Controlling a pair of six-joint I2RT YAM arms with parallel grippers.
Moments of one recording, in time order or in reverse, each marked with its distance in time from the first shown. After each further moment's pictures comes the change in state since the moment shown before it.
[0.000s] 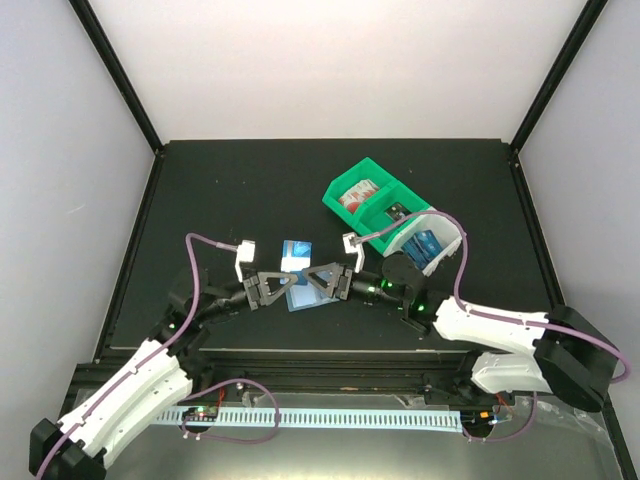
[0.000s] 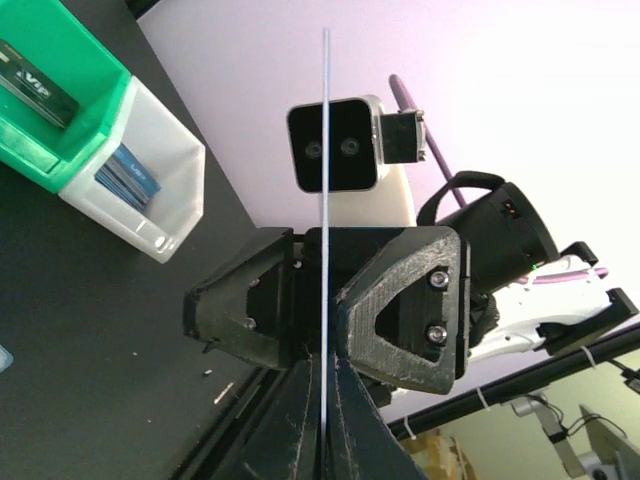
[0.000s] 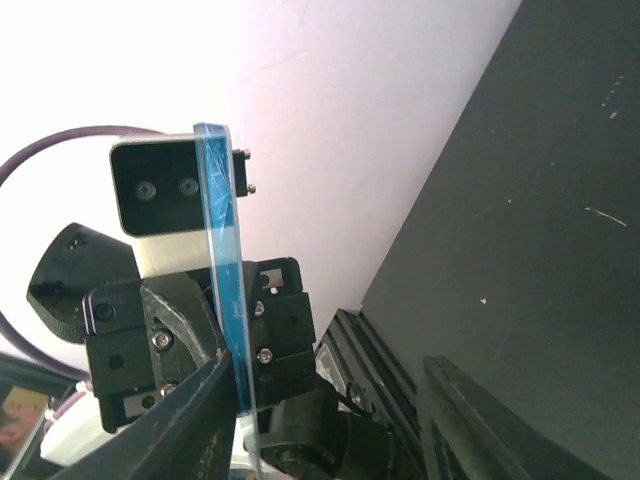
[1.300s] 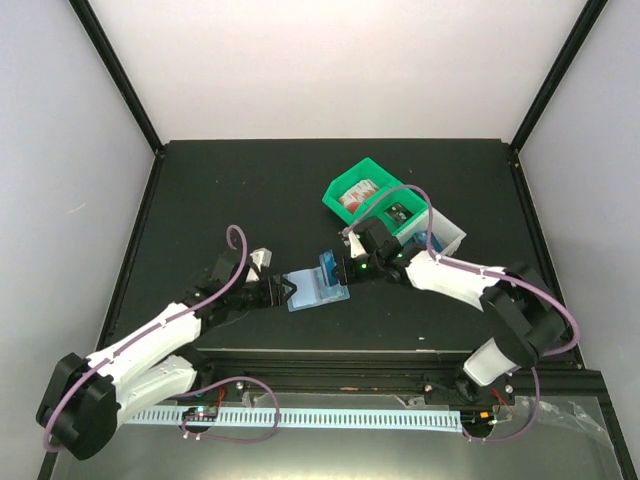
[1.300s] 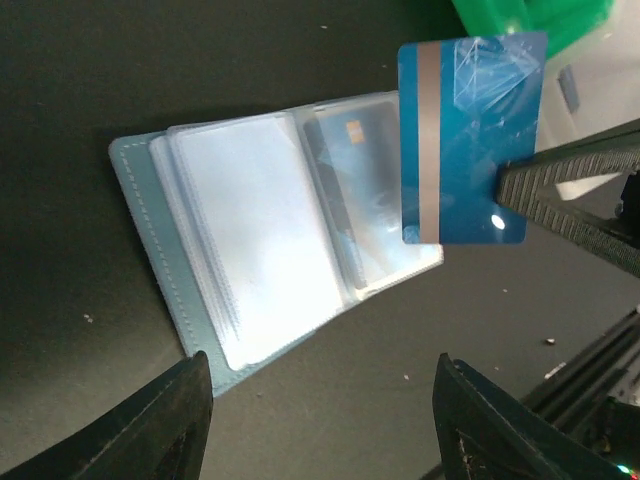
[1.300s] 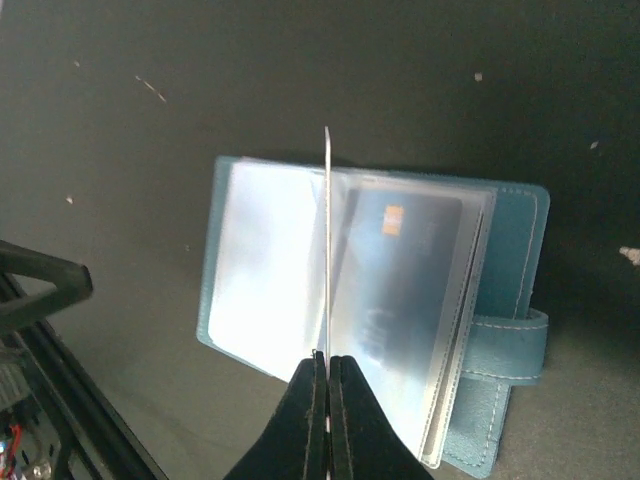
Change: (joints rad) left arm 0.000 0.377 0.098 -0.470 -0.337 0.263; right arm -0.234 0.333 0.349 -0.827 -0.032 -0.488
